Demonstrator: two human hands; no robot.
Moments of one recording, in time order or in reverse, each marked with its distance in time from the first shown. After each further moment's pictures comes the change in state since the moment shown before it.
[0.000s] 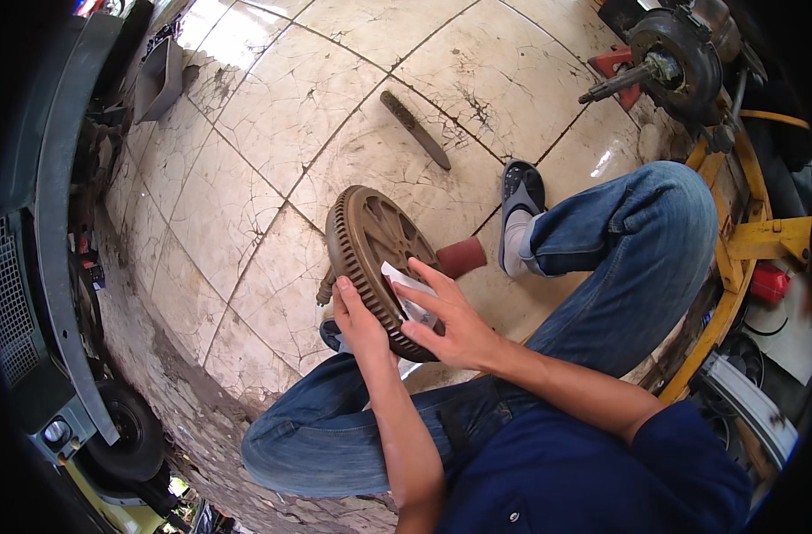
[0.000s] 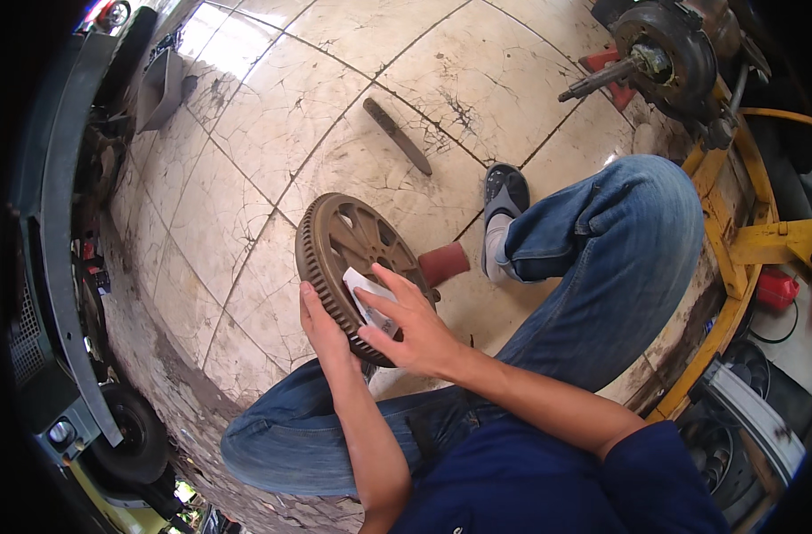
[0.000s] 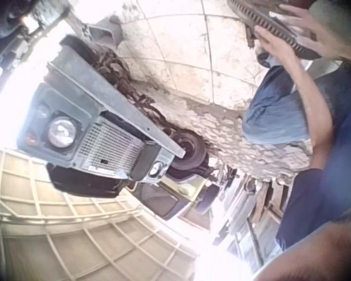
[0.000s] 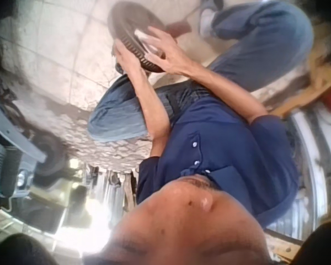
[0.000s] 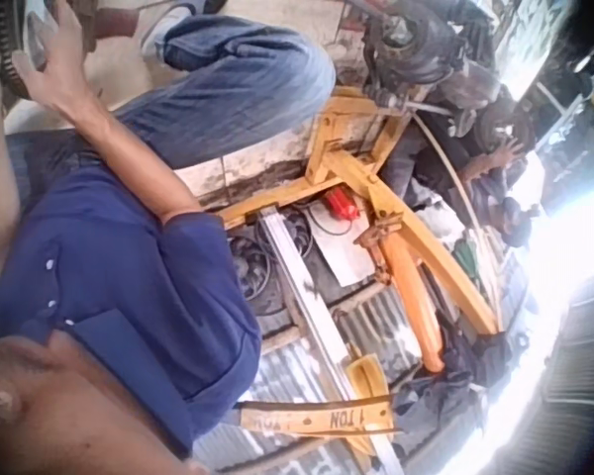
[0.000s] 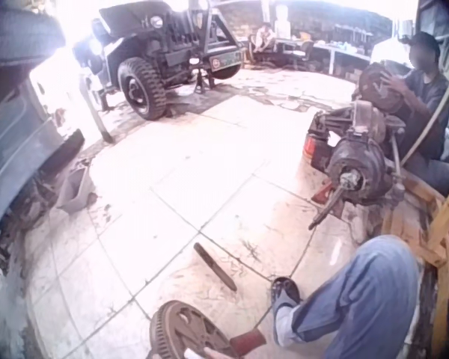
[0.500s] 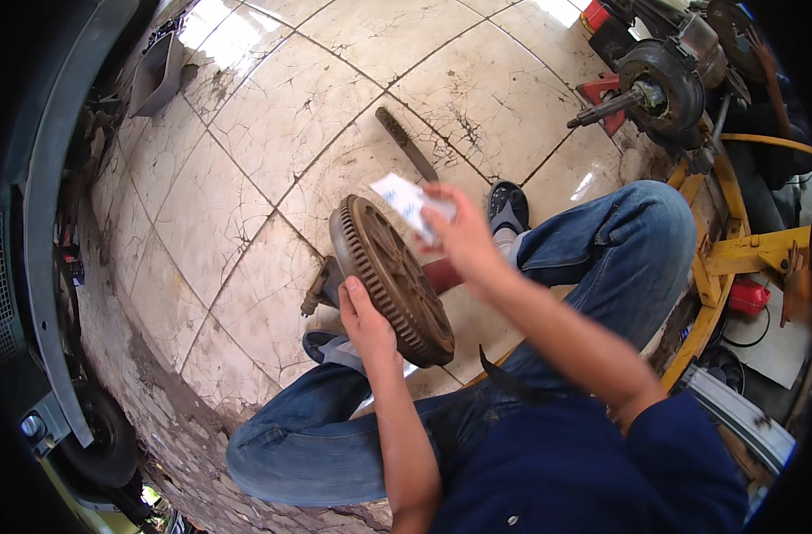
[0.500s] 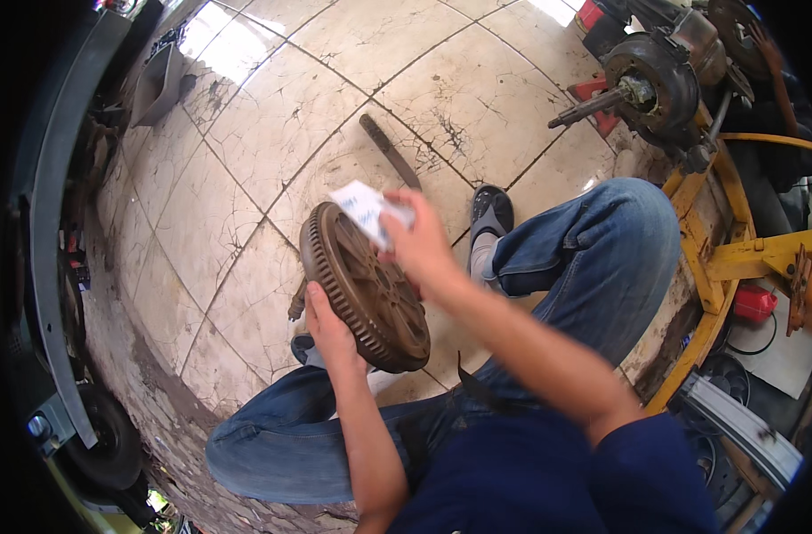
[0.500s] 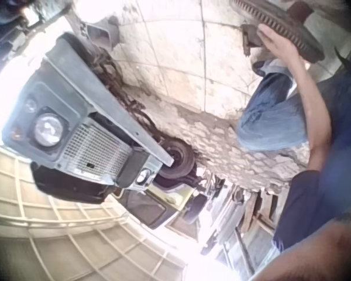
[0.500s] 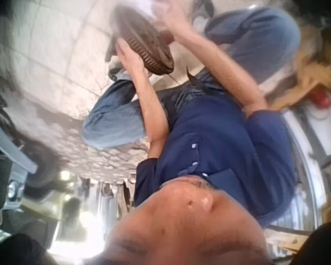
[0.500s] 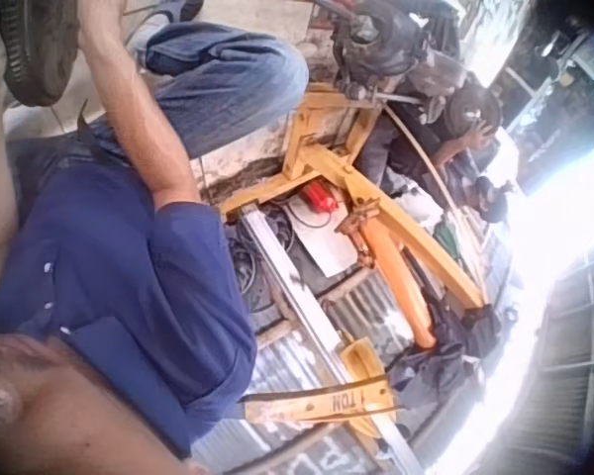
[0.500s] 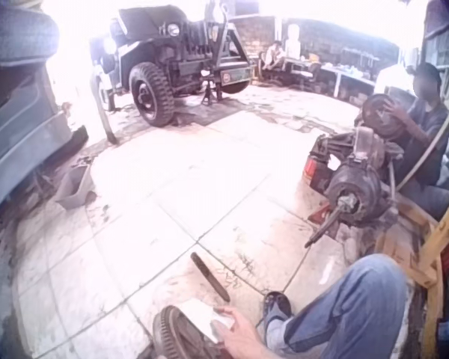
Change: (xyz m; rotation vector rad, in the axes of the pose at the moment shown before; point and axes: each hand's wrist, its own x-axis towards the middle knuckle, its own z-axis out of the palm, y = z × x) left_hand -0.003 -0.007 0.020 -0.091 -0.030 0.051; right_hand 0.101 0.002 -0.045 0.625 0.307 0.571
